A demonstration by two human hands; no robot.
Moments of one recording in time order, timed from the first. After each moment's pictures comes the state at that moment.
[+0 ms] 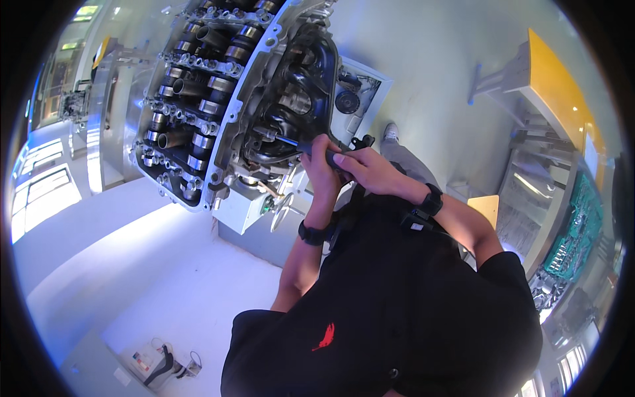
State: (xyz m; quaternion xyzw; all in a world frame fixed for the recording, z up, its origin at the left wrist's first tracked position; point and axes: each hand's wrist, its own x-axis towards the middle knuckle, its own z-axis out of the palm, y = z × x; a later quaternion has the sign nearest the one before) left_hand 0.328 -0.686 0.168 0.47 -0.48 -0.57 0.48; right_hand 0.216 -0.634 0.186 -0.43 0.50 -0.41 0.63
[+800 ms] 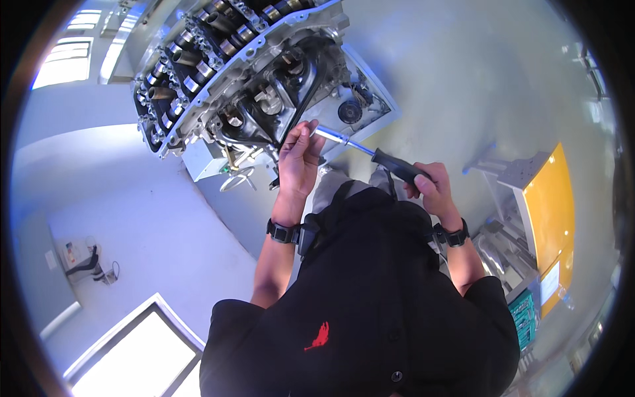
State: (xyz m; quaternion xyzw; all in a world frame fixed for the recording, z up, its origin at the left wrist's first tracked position) left_hand 0.244 -0.681 0.186 0.42 -0.20 -0.66 0.59; right_hand -0.023 -0.632 0.202 -0.56 0.42 -0.42 0.57
